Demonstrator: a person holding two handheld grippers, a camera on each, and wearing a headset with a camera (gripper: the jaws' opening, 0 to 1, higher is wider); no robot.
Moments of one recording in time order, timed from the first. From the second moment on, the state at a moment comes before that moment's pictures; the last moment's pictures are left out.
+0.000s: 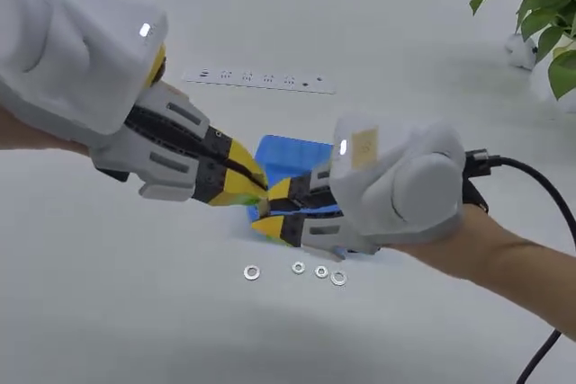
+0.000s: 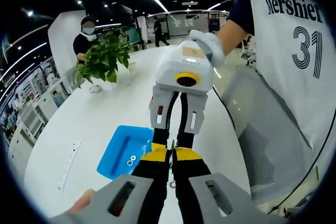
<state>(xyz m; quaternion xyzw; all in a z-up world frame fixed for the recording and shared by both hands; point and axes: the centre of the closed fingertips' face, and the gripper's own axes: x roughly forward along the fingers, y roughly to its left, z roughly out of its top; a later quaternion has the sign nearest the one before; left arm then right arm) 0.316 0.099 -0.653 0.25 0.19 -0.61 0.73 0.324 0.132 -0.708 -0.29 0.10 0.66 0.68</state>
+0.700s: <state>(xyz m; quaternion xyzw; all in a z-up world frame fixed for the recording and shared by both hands) 0.306 0.110 -0.695 0.22 0.22 -0.60 0.73 0.311 0.141 -0.753 -0.29 0.13 0.68 0.66</state>
